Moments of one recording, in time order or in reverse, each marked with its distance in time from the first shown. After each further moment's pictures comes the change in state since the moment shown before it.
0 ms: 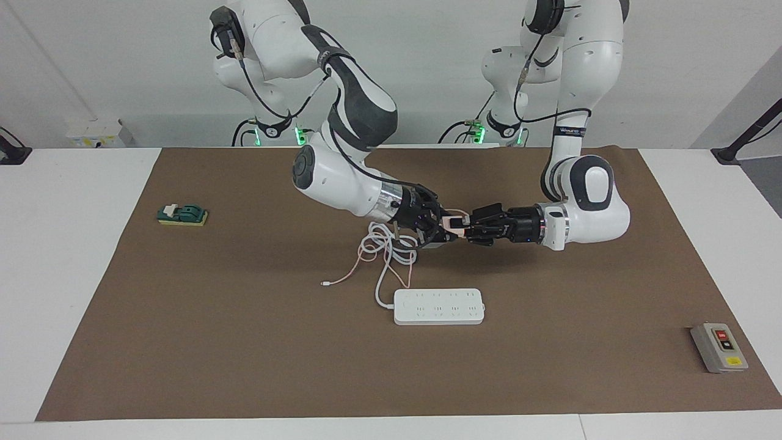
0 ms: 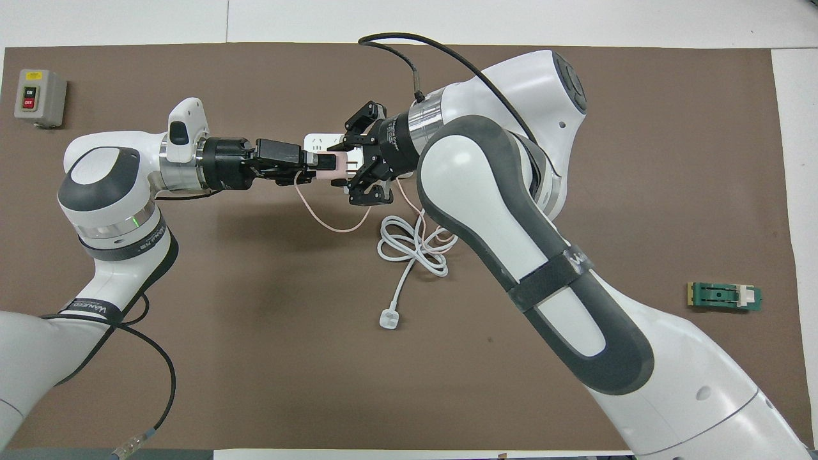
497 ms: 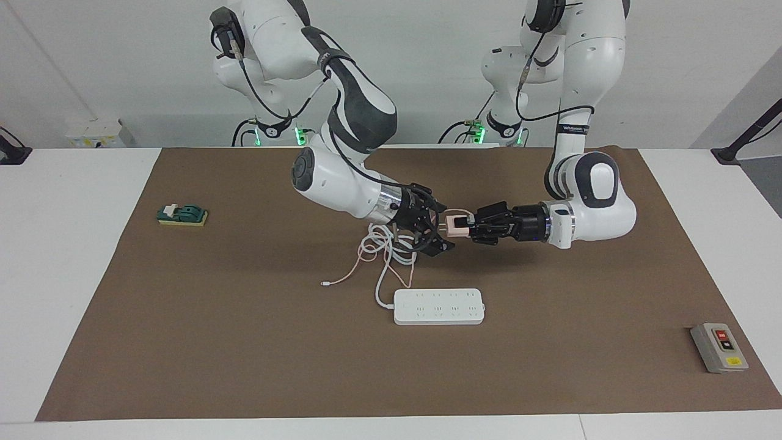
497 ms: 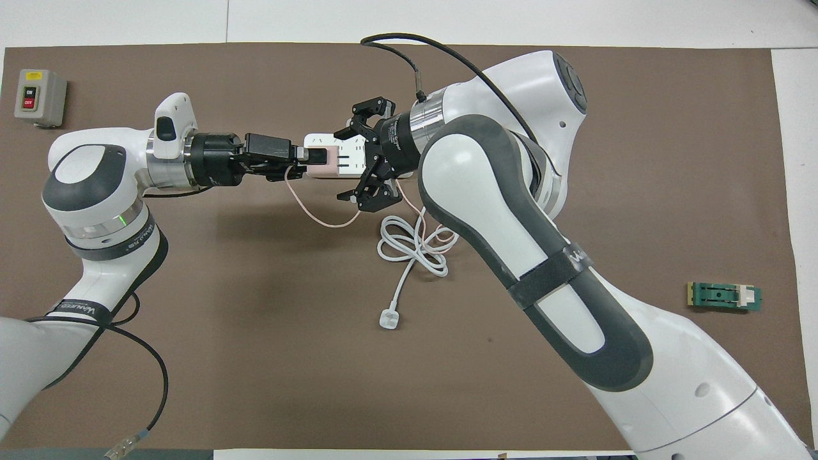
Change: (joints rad) left arm 0.017 -0.024 0.012 0.005 0.019 0.000 -0.017; right arm -0.003 0.004 -0.002 -0.002 0.000 0.001 0.007
